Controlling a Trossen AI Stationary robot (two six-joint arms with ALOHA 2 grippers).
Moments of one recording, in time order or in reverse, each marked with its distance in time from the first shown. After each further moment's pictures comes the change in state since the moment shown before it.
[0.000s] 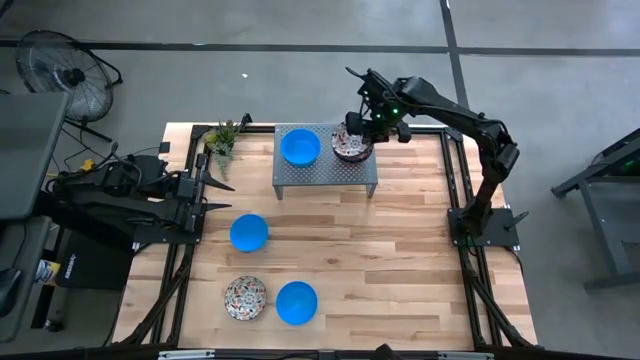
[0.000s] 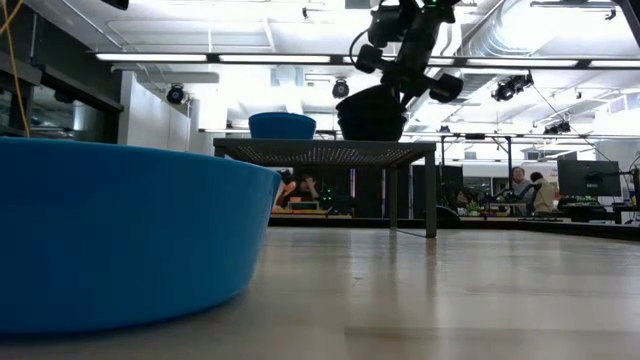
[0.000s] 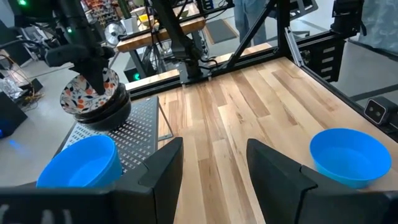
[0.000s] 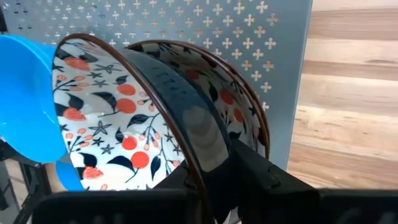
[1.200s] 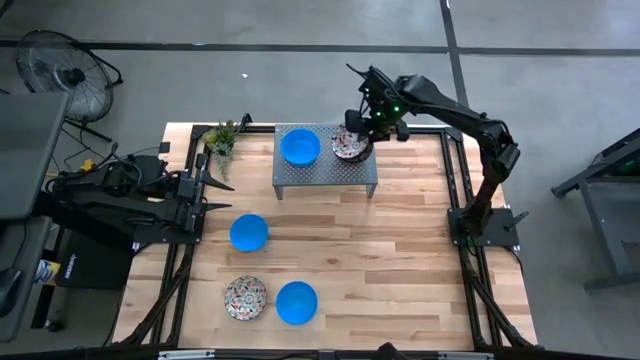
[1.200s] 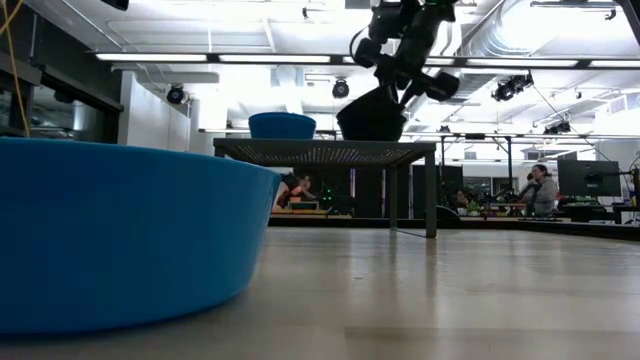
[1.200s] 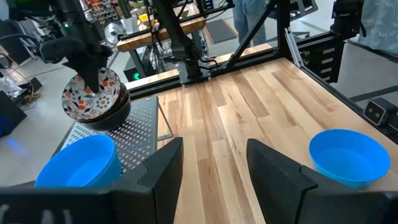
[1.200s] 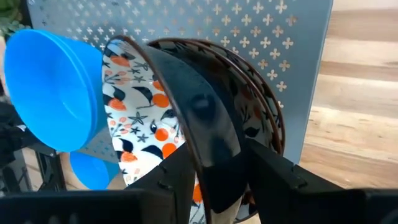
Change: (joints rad) left arm 0.000 0.000 0.000 0.000 0.000 -0.007; right arm -0.004 -0.005 0.014 0.021 -0.039 -0.017
